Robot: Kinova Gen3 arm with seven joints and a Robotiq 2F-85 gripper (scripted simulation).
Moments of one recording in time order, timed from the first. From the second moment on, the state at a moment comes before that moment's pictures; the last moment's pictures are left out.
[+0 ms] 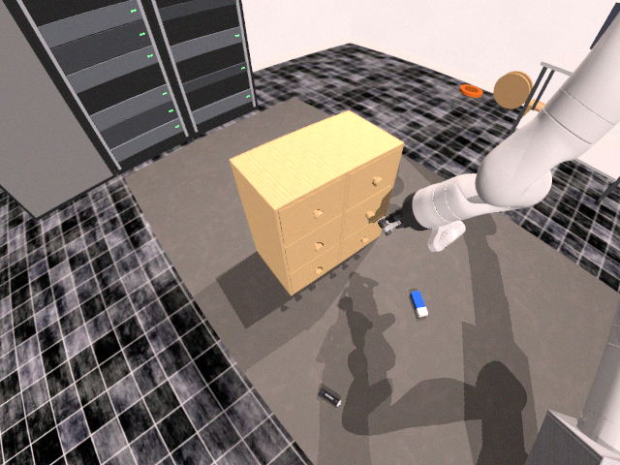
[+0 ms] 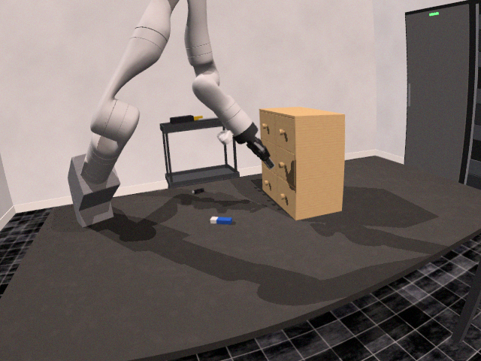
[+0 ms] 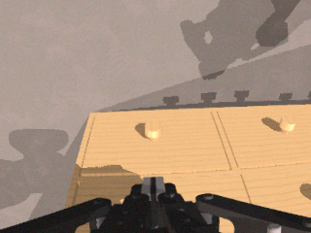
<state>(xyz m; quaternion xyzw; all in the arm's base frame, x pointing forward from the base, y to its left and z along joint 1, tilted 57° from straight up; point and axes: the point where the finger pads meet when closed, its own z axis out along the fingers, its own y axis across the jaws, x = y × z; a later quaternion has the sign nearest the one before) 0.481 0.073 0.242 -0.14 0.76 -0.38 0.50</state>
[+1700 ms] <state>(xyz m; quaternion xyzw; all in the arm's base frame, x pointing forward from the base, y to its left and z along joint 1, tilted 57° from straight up) 0.401 0.093 0.245 -0.14 0.77 -0.37 0.50</state>
